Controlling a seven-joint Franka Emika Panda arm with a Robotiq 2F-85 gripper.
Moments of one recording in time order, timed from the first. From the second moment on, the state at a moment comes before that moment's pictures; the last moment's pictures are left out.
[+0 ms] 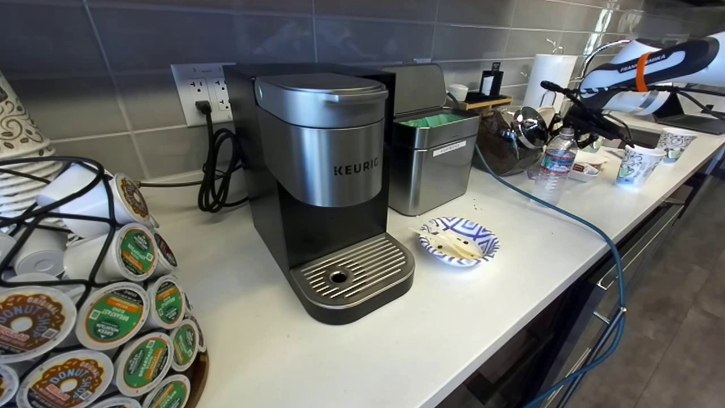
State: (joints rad) arm -0.37 1.00 -0.19 -0.99 0.31 2.46 0.49
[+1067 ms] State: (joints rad) arm -0.39 0.83 -0.16 -1.10 0.36 2.43 0.34
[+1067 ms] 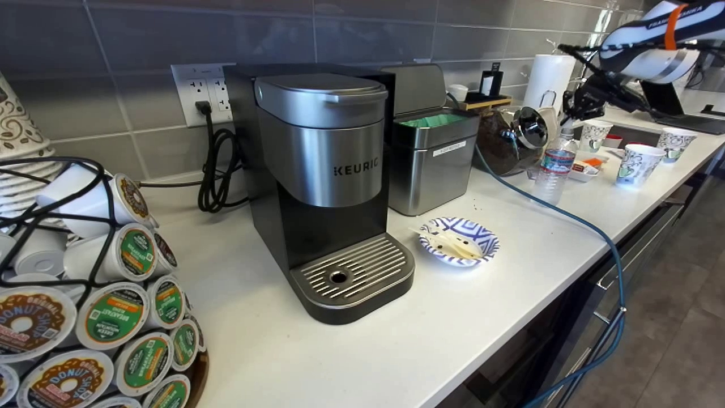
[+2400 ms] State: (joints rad) arm -0.42 0.31 -0.02 -1.66 0.67 2.45 -0.20
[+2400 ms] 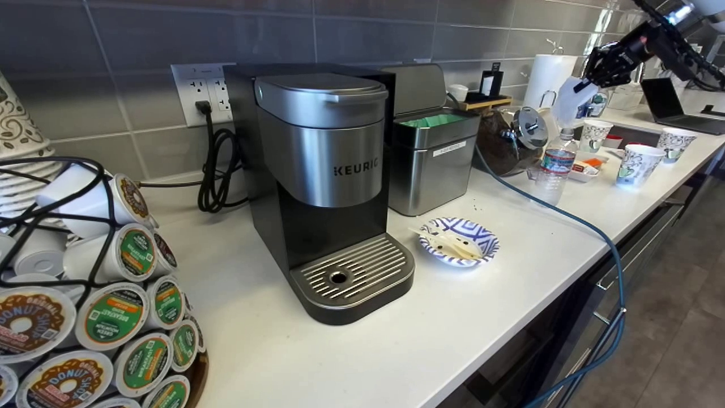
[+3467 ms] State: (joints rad) arm -0.05 -0.22 -0.05 -2.11 0.76 2.42 -0.76
